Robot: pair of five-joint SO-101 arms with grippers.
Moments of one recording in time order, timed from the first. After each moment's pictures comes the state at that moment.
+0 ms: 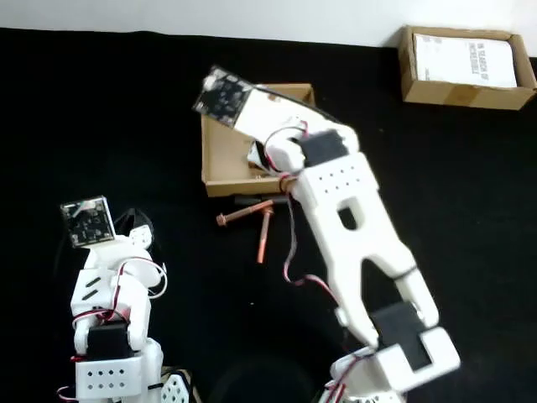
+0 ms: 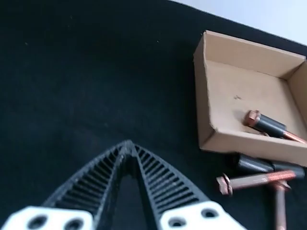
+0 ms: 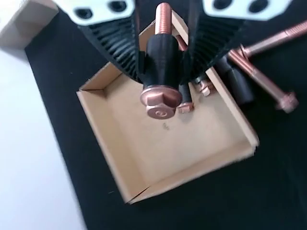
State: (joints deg) left arm -11.1 -102.8 96.1 38.4 12.0; right arm -29.6 0.9 -2.6 55.6 51.3
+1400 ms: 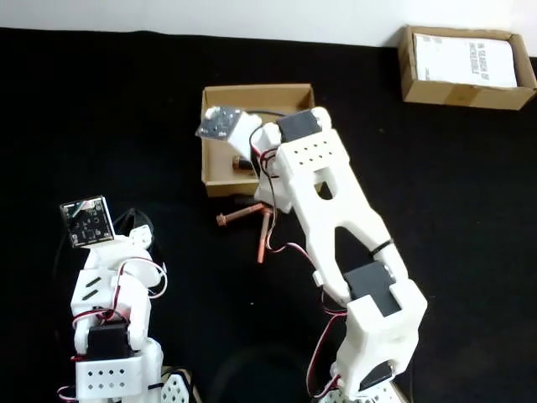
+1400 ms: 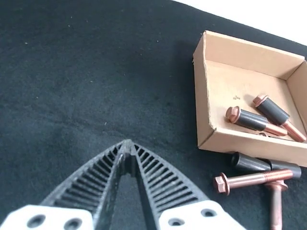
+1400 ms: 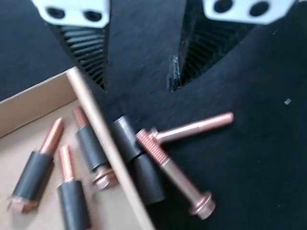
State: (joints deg) left arm -11.1 -102.9 96.2 38.4 12.0; right arm -30.0 15.8 -16.0 88.8 43.9
